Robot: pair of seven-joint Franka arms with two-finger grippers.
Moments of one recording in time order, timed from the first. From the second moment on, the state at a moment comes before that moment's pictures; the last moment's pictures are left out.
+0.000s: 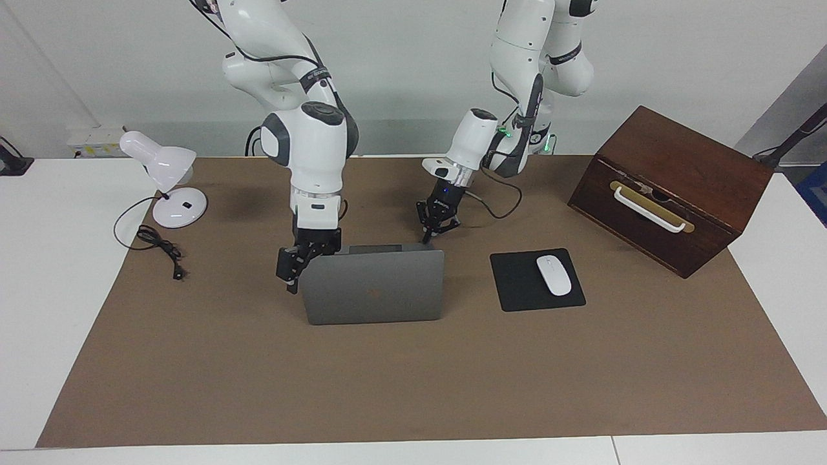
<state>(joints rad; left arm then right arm) -0.76 0.23 -0.04 -2.56 -0.12 3.48 -0.01 0.22 0.24 0.09 -1.83 -0.49 2.38 -0.32</state>
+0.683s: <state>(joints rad) -0.76 0.23 -0.04 -2.56 -0.12 3.48 -0.01 0.16 0.36 0.09 -1.67 -0.45 2.38 -0.35</state>
